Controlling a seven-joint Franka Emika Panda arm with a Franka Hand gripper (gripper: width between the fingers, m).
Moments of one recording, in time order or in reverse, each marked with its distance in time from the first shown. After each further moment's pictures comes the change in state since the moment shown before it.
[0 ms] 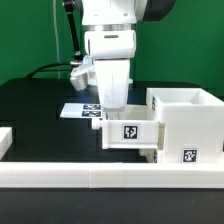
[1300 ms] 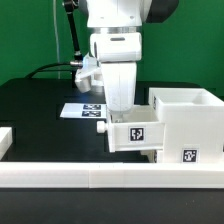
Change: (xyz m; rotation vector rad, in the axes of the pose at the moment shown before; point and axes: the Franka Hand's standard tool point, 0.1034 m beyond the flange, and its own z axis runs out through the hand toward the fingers) arm 0.006 0.001 0.003 0.008 -0.004 -0.027
